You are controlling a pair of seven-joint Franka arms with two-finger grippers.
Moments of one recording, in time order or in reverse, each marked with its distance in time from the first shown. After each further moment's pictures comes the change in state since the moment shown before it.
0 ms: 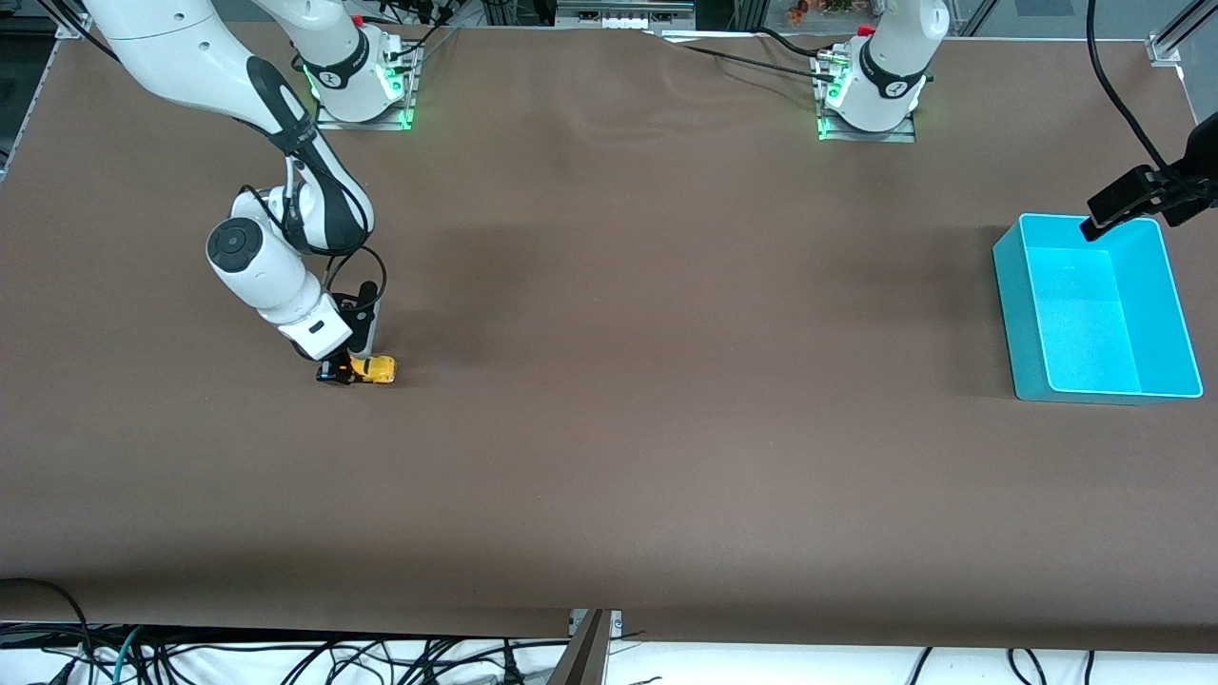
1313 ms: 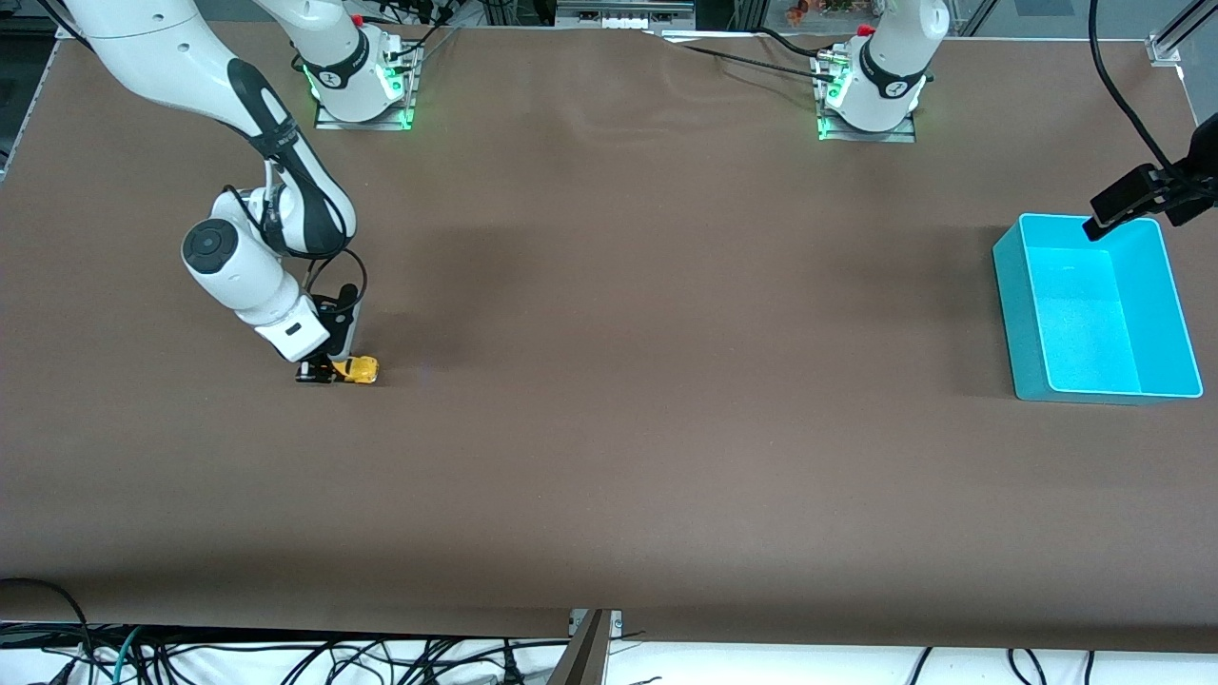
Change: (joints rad) left arm 0.002 0.000 0.000 0.008 0.000 0.000 0.000; right arm -0.068 -0.004 0.001 -0.005 0.001 -0.007 -0.040
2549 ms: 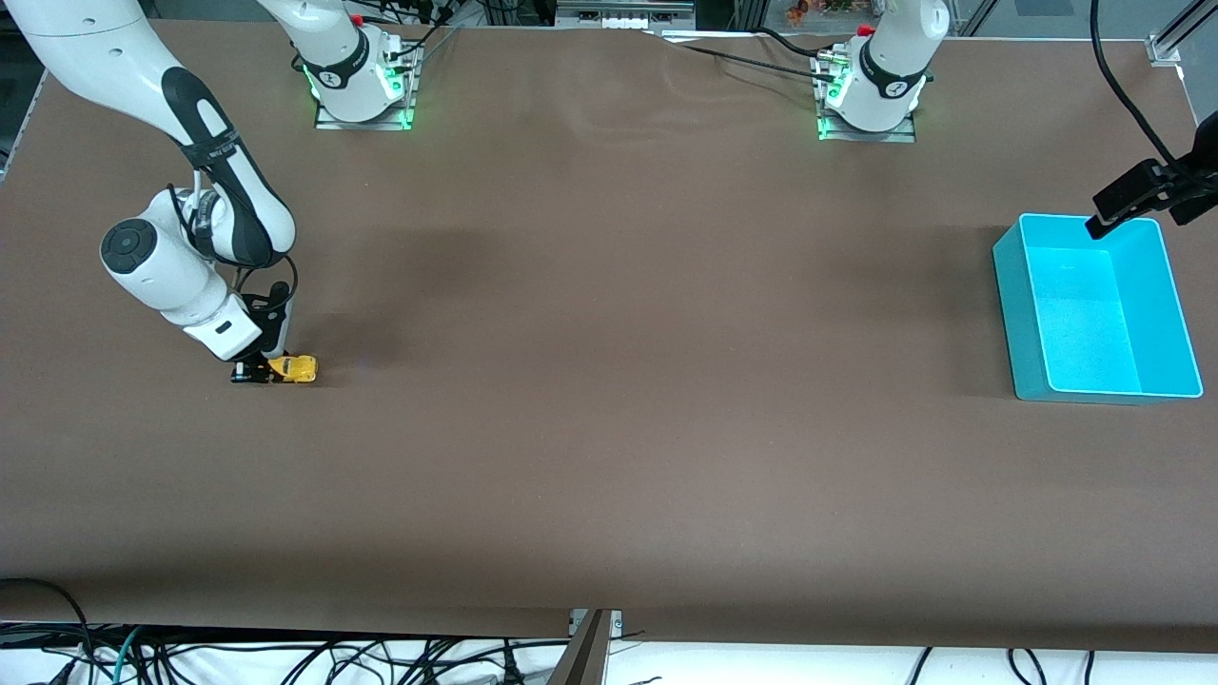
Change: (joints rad) left arm 0.009 0.000 -0.012 0.019 0.000 -0.001 0.003; right arm -0.178 0.015 0.008 0.014 0.000 -0.003 -0.257
